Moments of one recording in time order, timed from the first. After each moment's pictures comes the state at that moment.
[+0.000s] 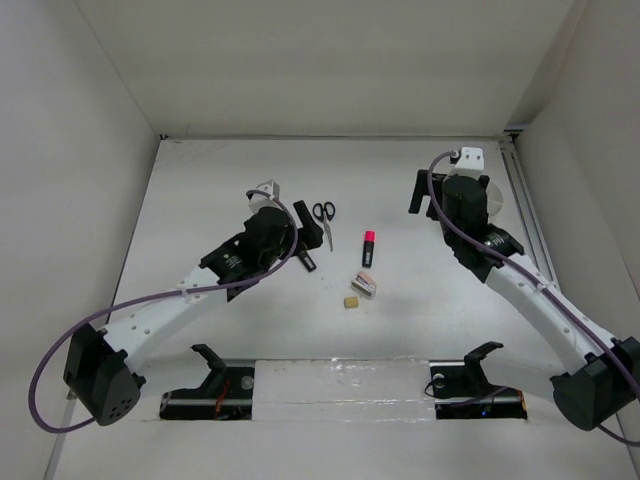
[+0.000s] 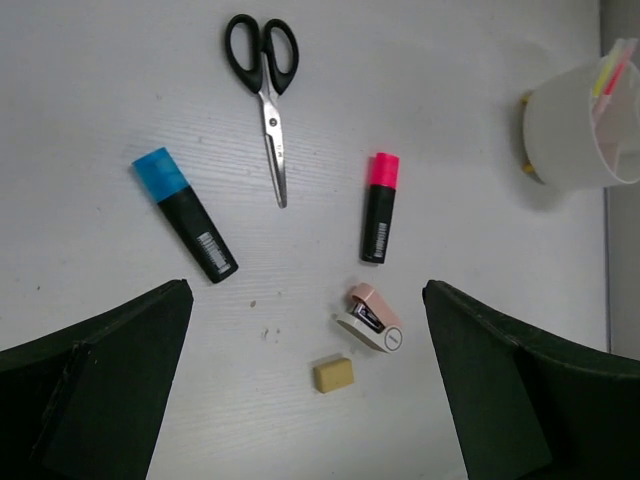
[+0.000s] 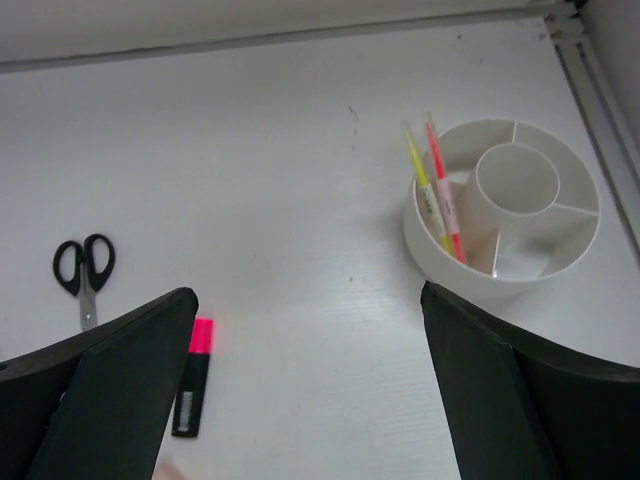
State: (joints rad) left arm -0.73 1.09 0.85 -0.30 -0.29 -0.81; right arm 0.46 1.12 0.98 -0.19 0.54 0.20
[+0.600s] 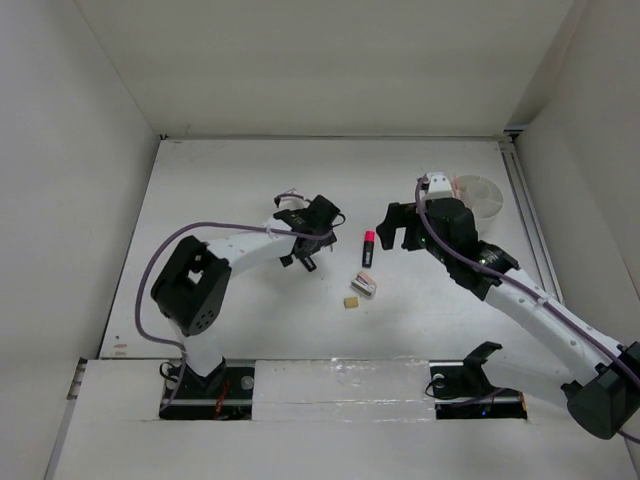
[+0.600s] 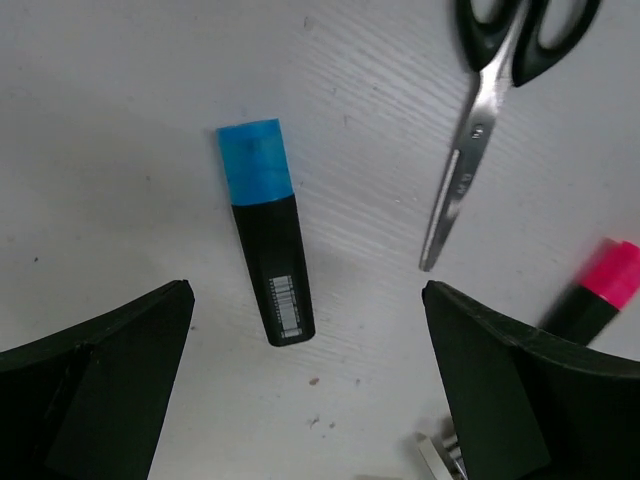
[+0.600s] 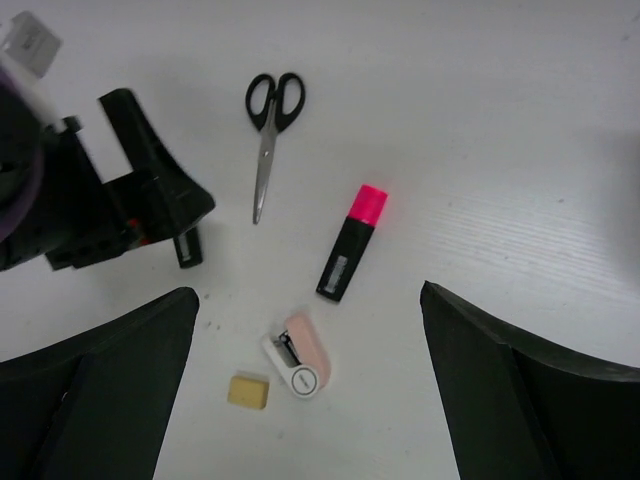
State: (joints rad) left arm -0.73 1.70 1.18 -0.59 -0.46 -1.10; right arm 0.59 1.04 0.91 -0.29 0.20 0.35
